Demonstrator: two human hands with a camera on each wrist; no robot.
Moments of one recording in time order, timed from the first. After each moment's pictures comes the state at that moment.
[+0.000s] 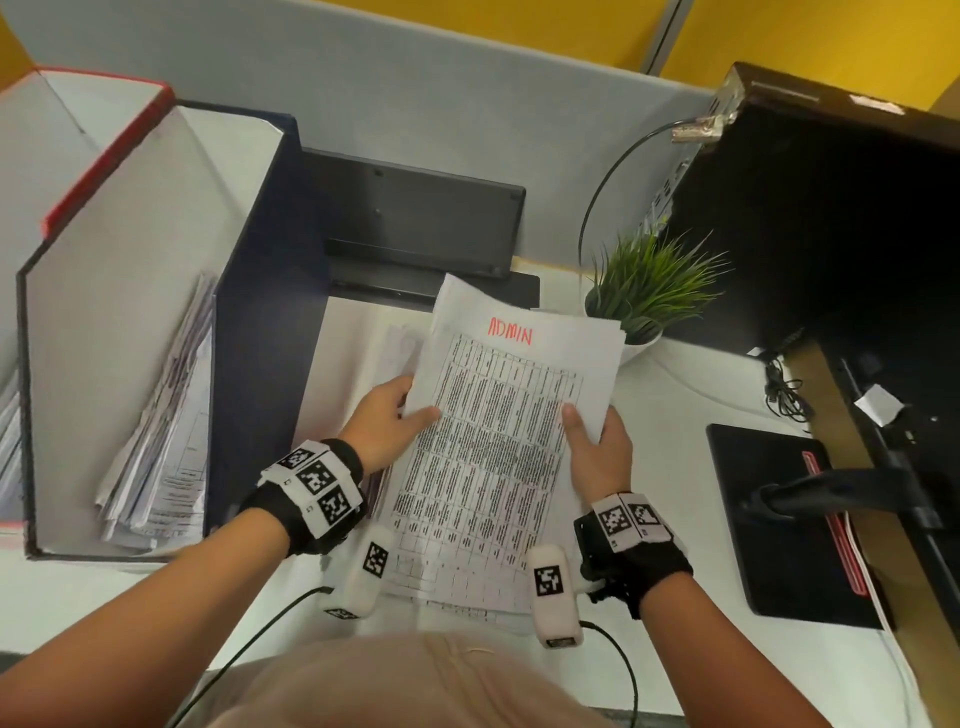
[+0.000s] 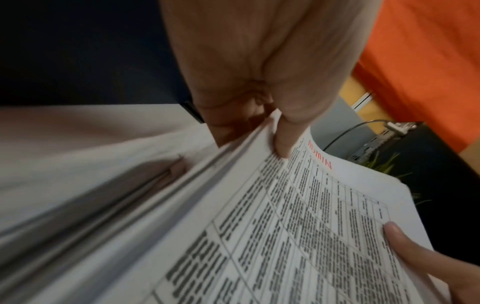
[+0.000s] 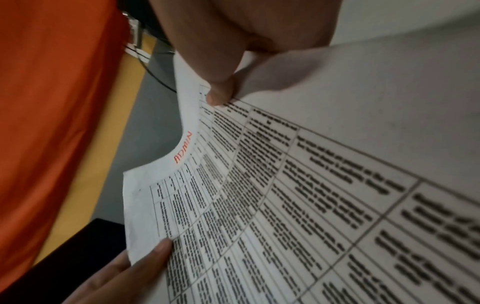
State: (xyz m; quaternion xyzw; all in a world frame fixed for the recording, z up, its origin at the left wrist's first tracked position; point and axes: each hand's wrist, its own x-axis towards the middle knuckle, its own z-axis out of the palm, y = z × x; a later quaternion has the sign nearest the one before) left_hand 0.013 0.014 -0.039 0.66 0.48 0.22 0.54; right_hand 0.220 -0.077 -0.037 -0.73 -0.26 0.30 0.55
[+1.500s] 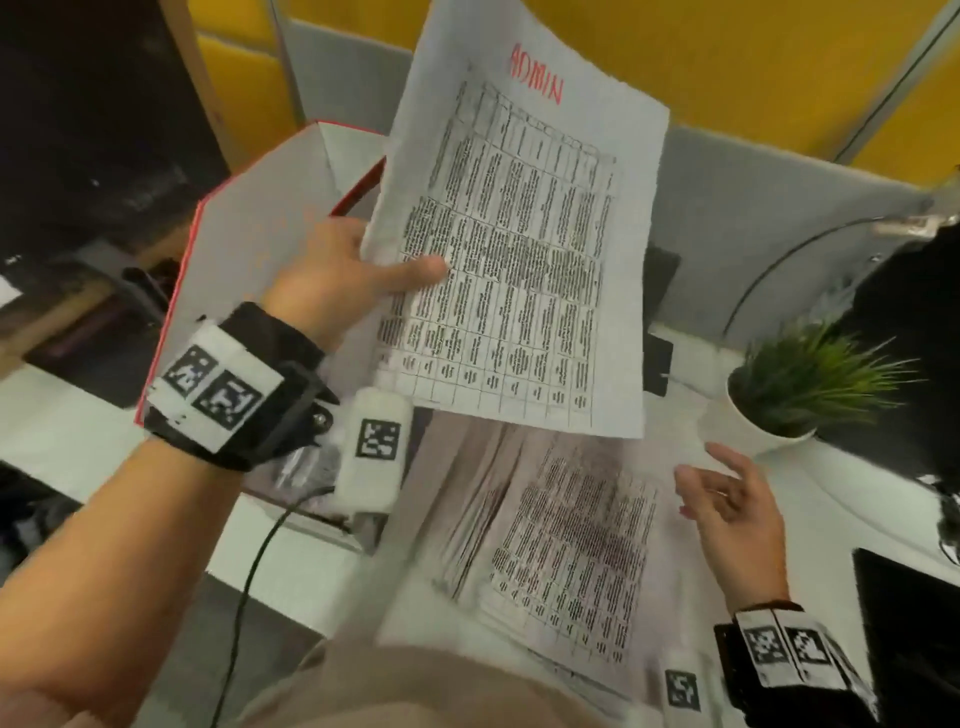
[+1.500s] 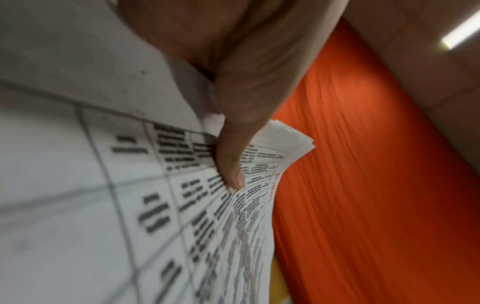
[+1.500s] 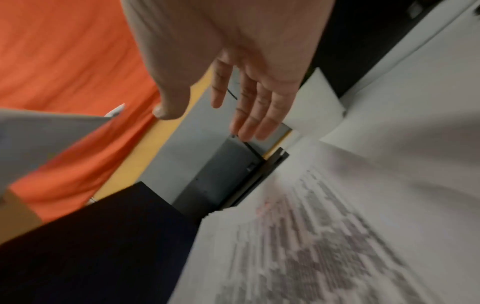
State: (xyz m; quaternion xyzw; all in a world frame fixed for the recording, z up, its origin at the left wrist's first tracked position) left_hand -0.105 0.029 0.136 0.57 0.60 0.40 0.39; right_hand 0.220 -0.081 -0.014 -0.66 -0.42 0.32 0.54
